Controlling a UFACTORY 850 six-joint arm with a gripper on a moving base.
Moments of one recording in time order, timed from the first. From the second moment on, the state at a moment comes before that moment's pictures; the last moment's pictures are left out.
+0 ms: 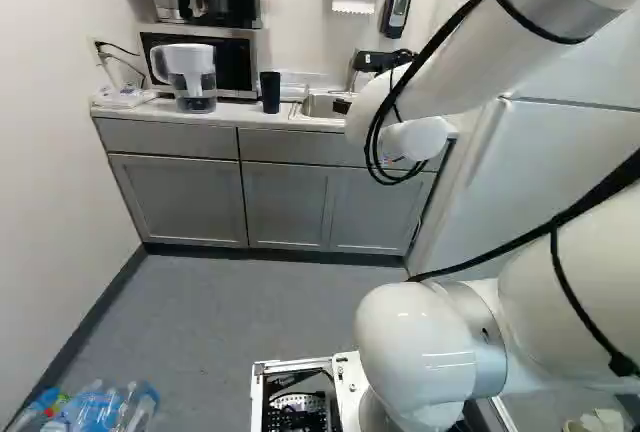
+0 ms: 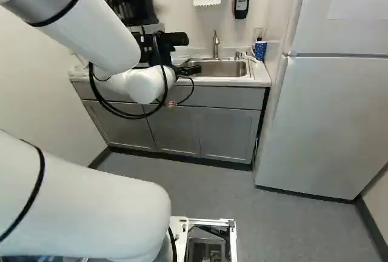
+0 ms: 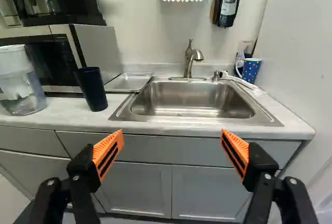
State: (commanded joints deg) arm -3.7 19.7 -24.4 0.0 37.0 0.0
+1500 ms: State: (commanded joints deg) arm -3.7 16.9 -35.2 0.0 23.4 0.0
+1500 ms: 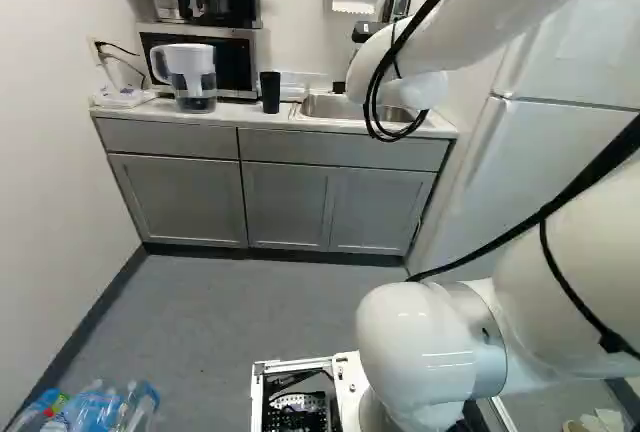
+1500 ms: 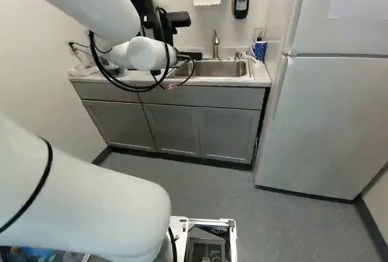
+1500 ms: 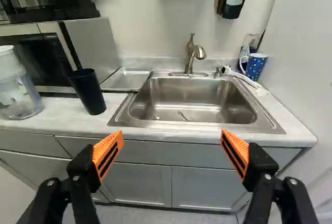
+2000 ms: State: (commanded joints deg) arm -3.7 16.7 -38.0 0.0 19.0 0.0
